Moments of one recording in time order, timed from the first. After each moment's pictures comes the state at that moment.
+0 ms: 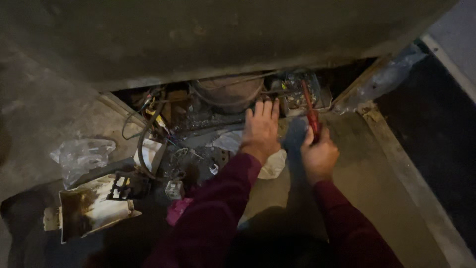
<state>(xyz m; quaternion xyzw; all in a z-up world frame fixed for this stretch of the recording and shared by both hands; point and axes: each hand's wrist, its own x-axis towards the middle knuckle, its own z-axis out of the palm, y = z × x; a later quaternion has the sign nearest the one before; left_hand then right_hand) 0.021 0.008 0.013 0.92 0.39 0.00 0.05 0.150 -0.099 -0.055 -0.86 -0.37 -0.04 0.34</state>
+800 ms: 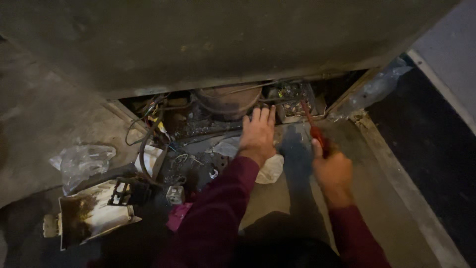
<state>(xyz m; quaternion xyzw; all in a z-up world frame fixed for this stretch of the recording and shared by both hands) 0.016 0.013 0.005 0.92 0.39 0.03 0.03 0.159 -0.128 0.005 -0.93 -0.27 0.12 0.20</state>
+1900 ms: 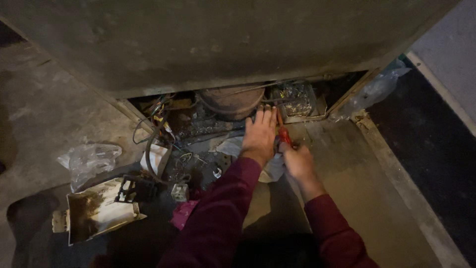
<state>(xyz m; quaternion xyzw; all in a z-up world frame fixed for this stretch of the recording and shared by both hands) 0.018 0.014 0.006 0.92 0.38 -0.11 -0.02 0.130 -0.080 -0.064 -0.85 -0.20 0.36 0.34</state>
